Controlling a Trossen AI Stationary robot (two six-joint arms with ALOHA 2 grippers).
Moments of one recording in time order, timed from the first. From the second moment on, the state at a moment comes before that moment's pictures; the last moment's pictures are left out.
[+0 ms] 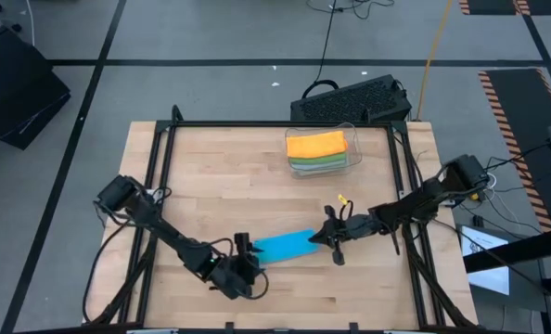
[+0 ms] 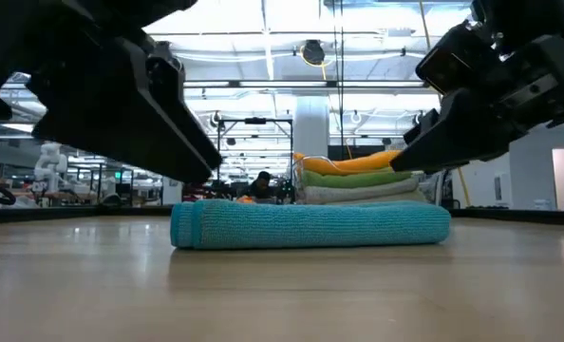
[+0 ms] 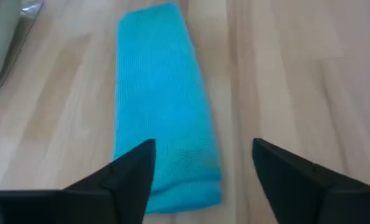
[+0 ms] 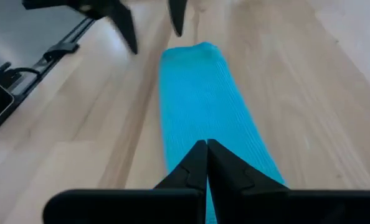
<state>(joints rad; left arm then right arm) -0.62 1.85 1.00 -0.07 -0.63 -0.35 0.35 1.56 0.35 0.76 0.16 0.25</state>
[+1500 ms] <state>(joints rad) -0.49 1.98 1.01 -0.08 -0.49 -0.32 0.46 1.83 0.50 0.65 0.39 -0.14</state>
